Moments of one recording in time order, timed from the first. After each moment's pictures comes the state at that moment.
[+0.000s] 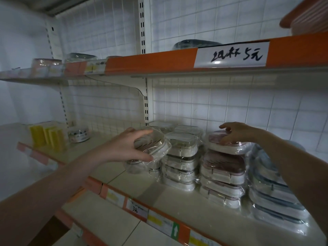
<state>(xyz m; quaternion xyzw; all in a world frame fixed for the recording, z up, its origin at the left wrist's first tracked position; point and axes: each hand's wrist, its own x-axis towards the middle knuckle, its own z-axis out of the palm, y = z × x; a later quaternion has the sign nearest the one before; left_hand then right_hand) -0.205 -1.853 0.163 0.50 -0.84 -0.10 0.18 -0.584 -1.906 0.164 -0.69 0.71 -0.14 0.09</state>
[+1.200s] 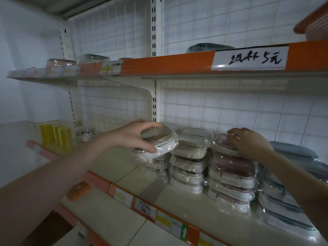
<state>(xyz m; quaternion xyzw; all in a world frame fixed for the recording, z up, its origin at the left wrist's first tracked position) -0.185 -1.881 0.181 0.44 -0.87 -0.12 0.18 -0.547 -1.860 0.144 -0.68 0.69 -0.23 -0.11</state>
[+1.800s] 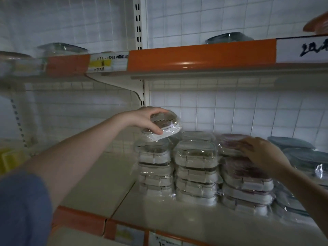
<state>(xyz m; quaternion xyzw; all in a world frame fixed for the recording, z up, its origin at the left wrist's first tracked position) -0.203 -2.044 0.219 0.33 -0.93 -0.13 0.14 -0.506 -1.848 0.119 -0.55 0.77 -0.27 -0.15</state>
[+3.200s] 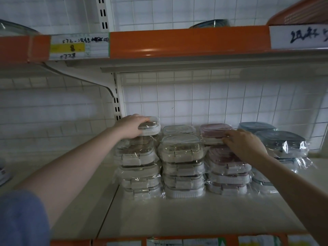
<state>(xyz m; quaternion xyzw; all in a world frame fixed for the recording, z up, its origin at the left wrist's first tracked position) -0.238 -2.093 0.168 0.32 -0.94 0.06 0.13 -0.479 -1.841 0.114 -0.45 0.85 -0.21 -0.19</state>
